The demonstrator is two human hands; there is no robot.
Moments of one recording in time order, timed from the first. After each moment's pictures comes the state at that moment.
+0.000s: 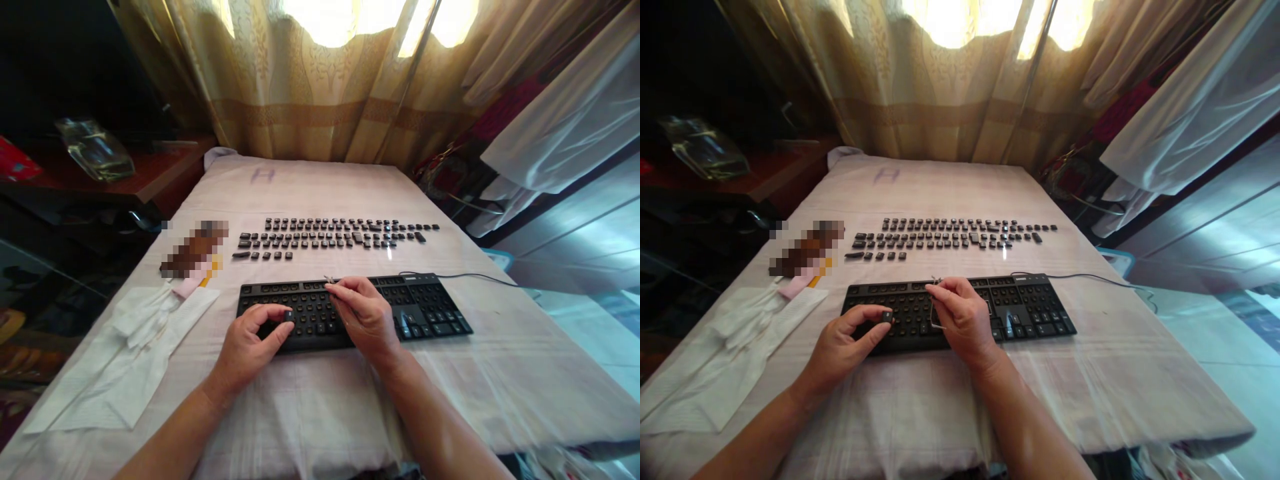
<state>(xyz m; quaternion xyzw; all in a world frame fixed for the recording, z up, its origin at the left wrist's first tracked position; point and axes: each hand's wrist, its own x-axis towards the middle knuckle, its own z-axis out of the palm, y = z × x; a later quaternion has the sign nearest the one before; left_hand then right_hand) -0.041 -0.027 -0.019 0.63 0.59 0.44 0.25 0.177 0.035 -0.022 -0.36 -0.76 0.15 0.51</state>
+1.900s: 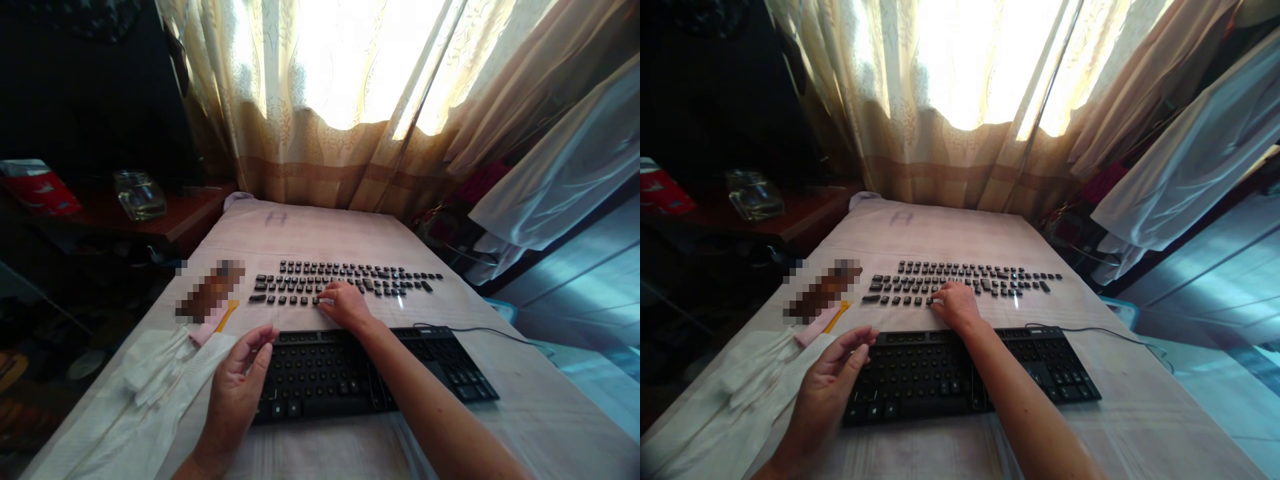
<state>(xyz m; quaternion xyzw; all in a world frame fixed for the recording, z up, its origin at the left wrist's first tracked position) -0.068 -0.018 -0.013 0.43 0.60 0.60 0.30 0.120 0.148 0.000 -0.50 -0.86 0.05 0.08</state>
